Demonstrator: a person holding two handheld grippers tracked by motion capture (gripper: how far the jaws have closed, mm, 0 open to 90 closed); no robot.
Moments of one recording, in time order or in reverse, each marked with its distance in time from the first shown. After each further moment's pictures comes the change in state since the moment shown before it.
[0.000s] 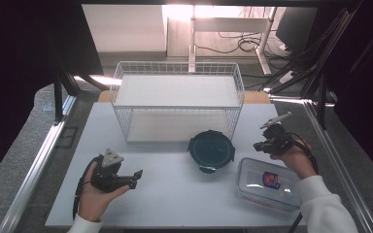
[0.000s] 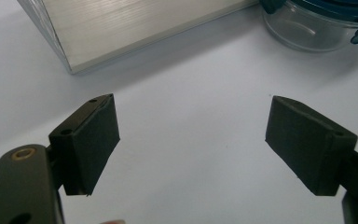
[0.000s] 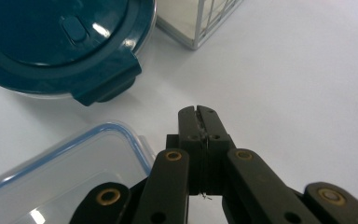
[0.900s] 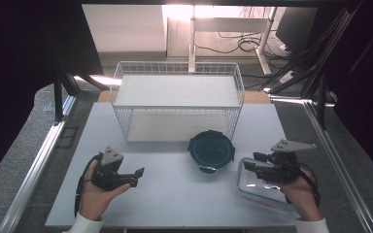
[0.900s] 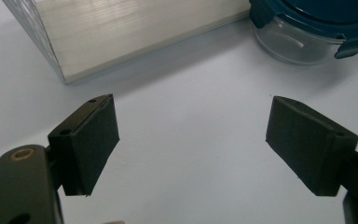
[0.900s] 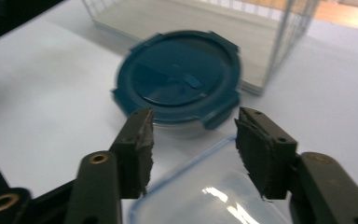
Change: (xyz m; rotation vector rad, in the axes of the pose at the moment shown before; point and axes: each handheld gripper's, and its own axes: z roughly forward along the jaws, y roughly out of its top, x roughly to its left) left arm -0.003 0.007 -0.001 -0.021 -0.026 -0.009; right arm 0.074 -0.048 -0.047 -0.374 0.083 0.123
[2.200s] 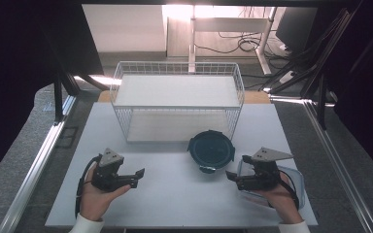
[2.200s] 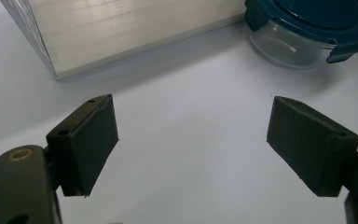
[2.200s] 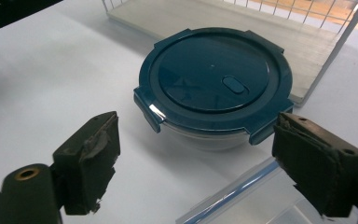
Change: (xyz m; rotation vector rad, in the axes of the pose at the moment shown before) left arm 0.001 -0.005 0.001 -0.022 -0.025 -0.038; right arm 0.033 -0.014 0.036 -0.033 0.013 -0.067
